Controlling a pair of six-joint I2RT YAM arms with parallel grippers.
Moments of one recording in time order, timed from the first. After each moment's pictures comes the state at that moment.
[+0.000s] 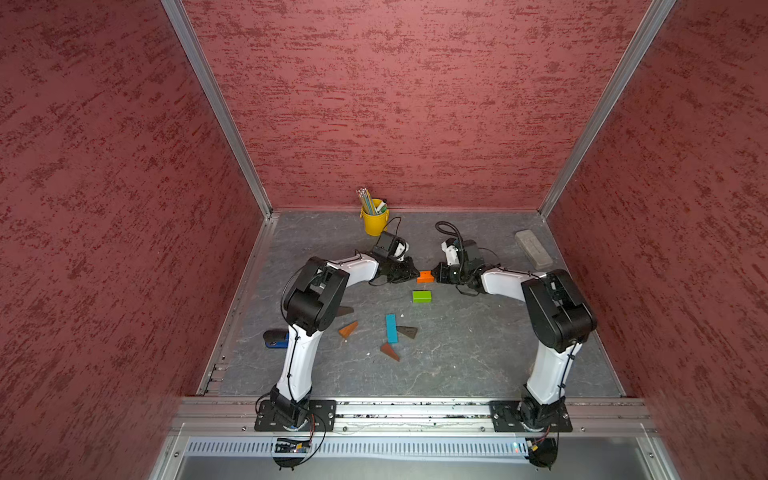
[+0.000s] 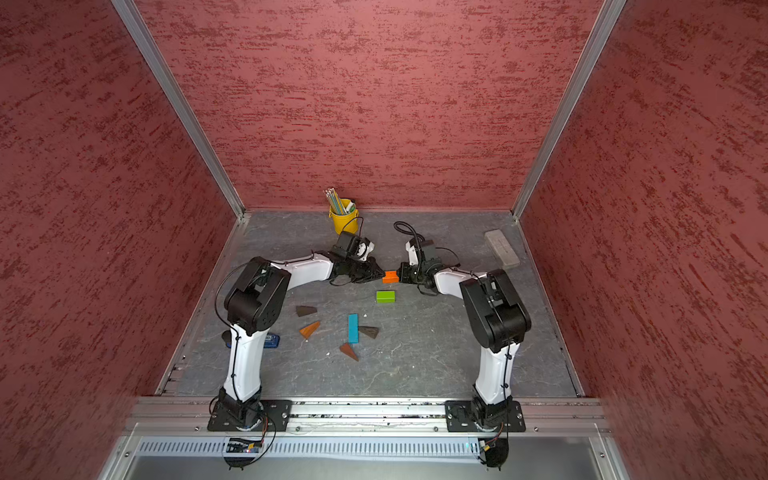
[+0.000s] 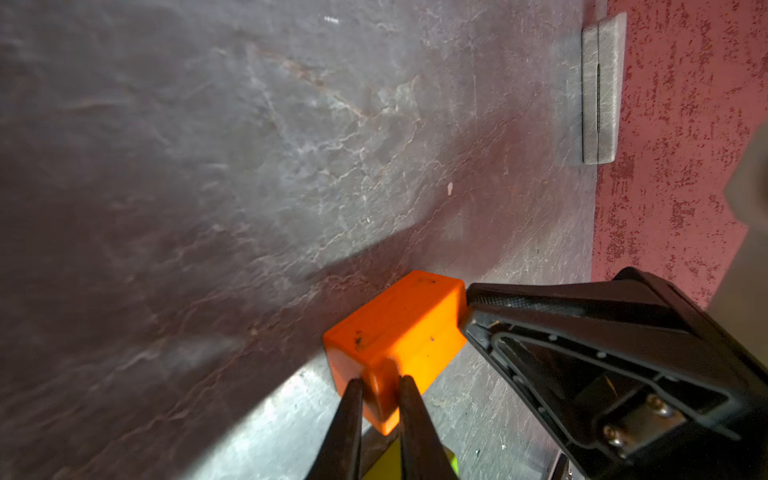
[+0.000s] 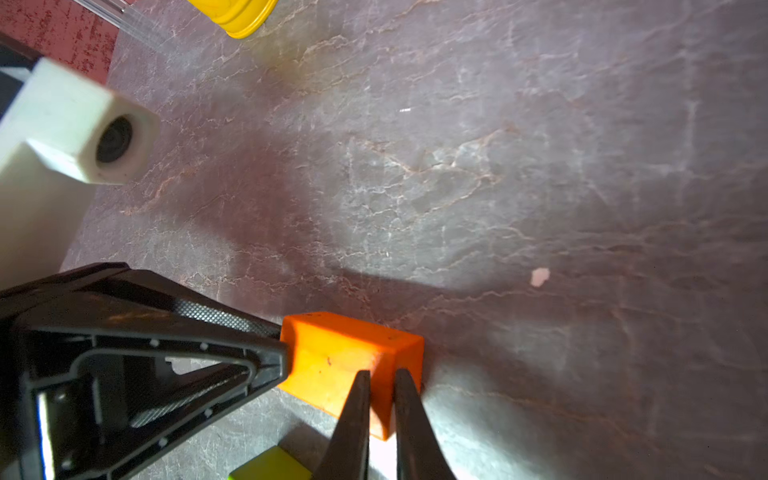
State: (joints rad) left arm -0.51 2.14 1.41 -0.16 0.53 -0.65; right arm 0.35 1.90 1.04 0.06 -0.36 0.44
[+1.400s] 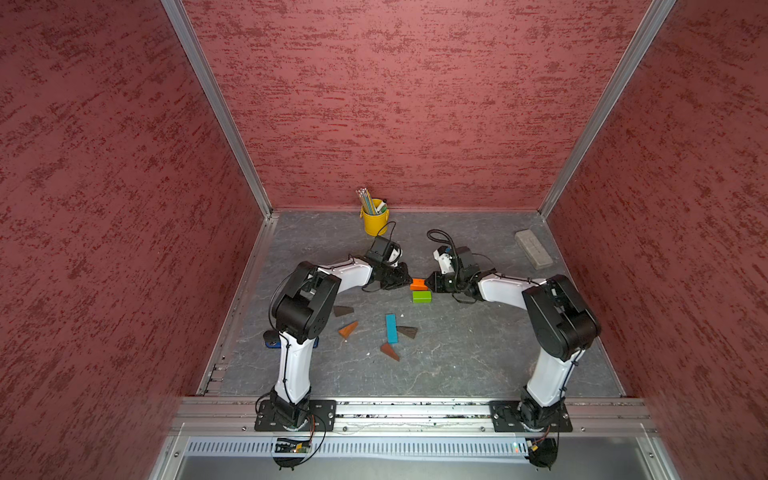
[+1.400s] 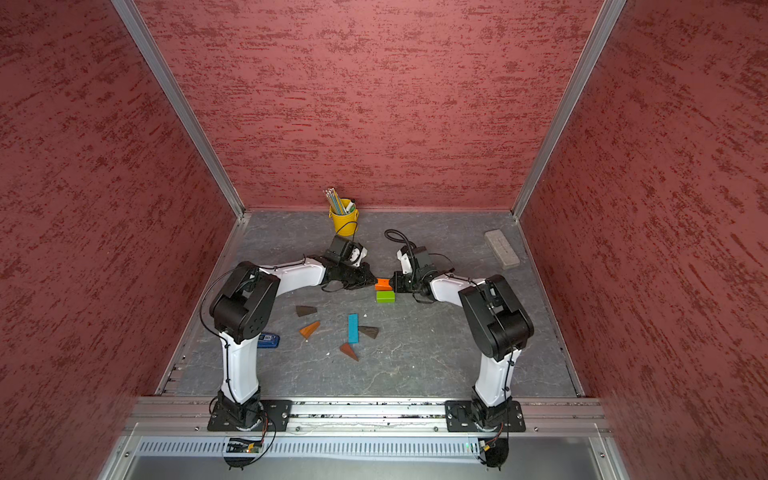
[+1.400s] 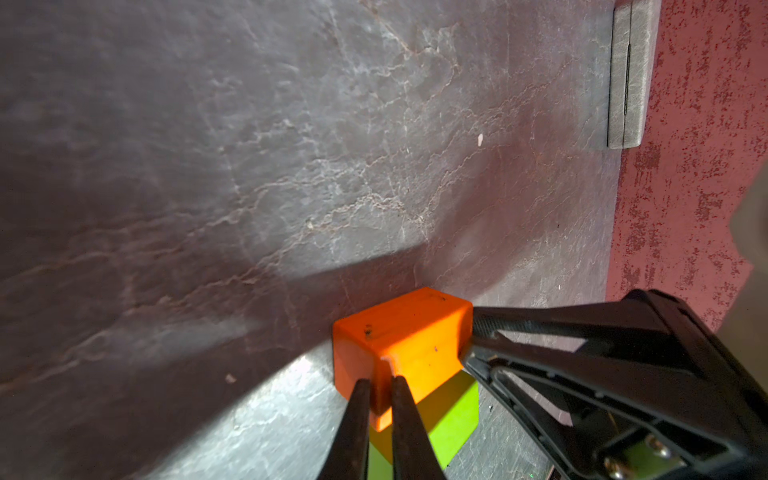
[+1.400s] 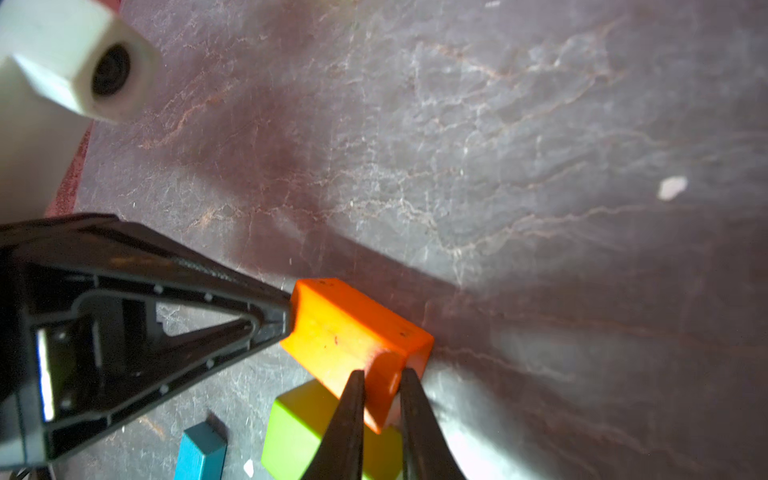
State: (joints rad) left arm -0.51 2.03 1.28 -0.19 0.49 -0.66; right arm 0.43 1.83 0.97 0.02 -0.38 0.44
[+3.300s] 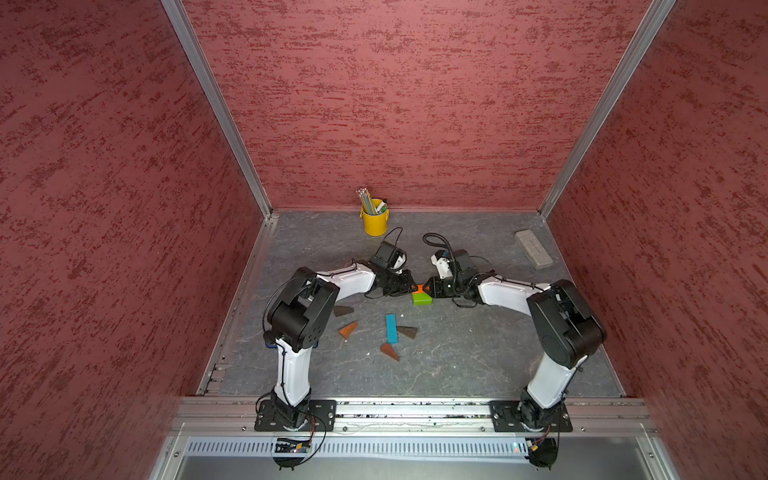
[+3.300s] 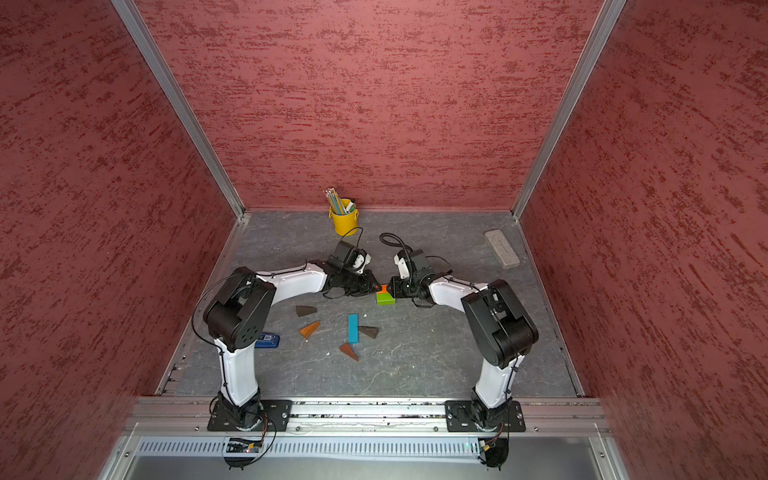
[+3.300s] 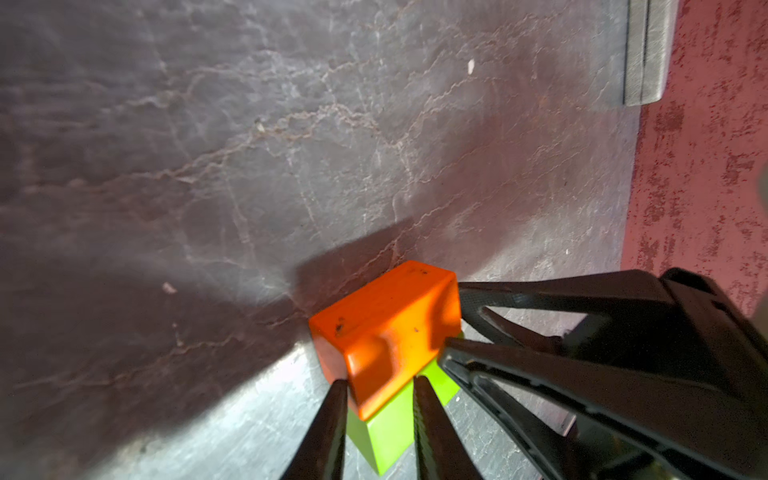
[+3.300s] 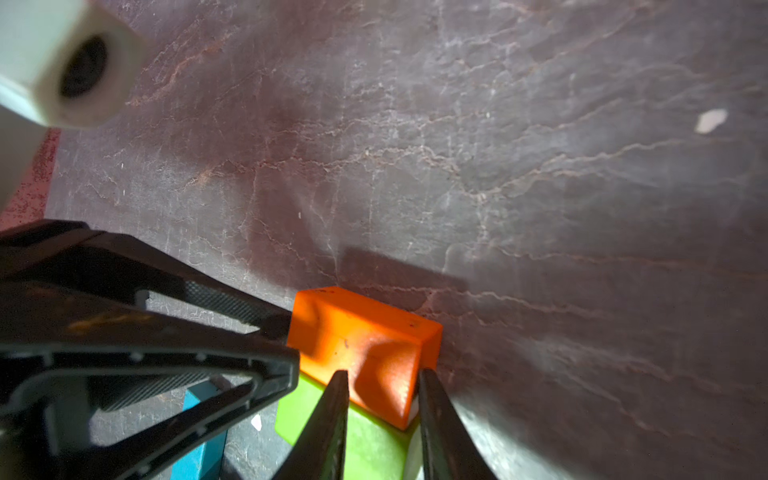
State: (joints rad) left arm -0.57 1.95 1.23 -0.23 0.45 -0.66; right arm 0.47 1.78 0.96 -0.06 -0.34 0.42
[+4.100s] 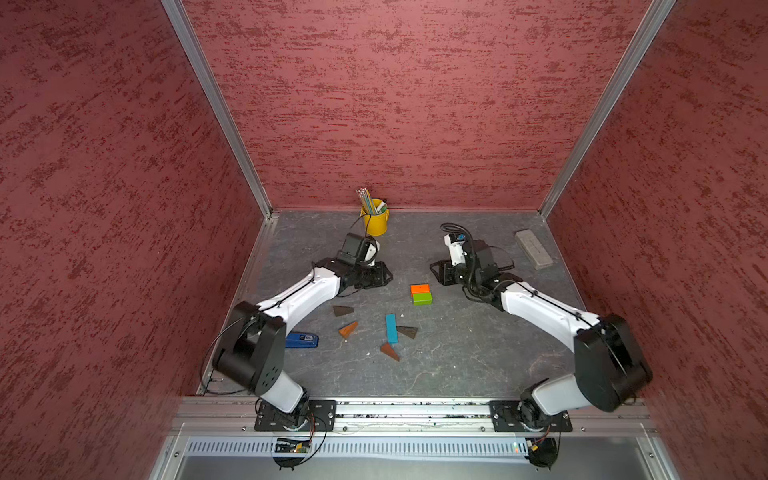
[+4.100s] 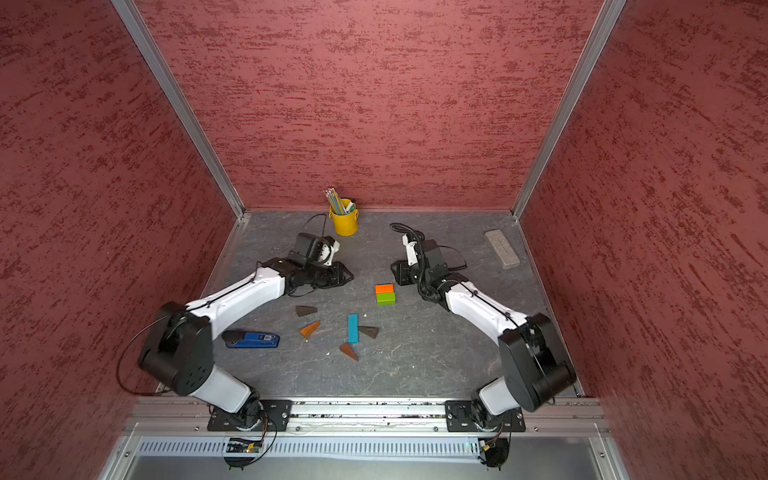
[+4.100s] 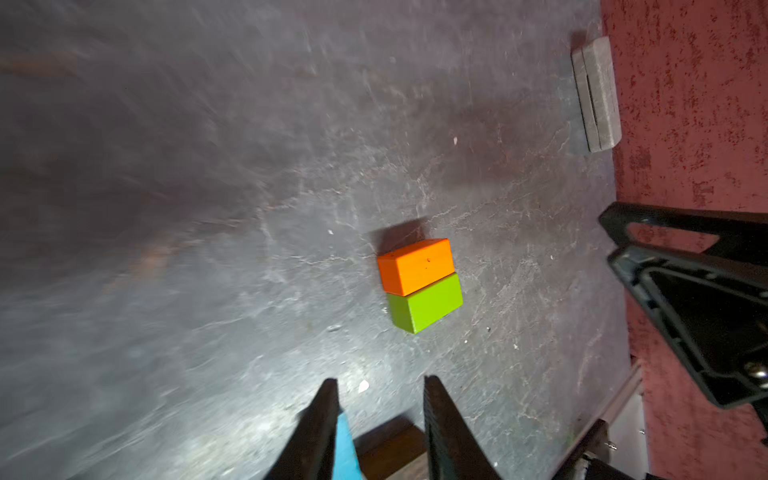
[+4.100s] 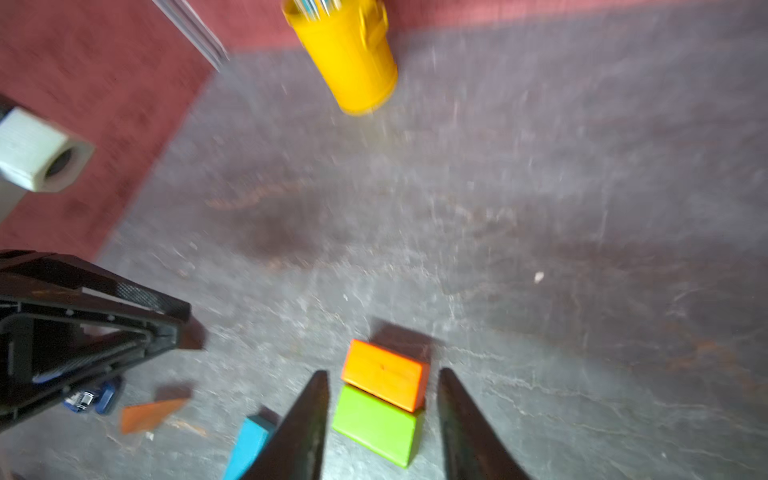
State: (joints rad) left arm -0.43 1.48 1.09 -0.47 0.30 -0.48; right arm 0.47 1.41 0.89 0.00 -0.19 0.32
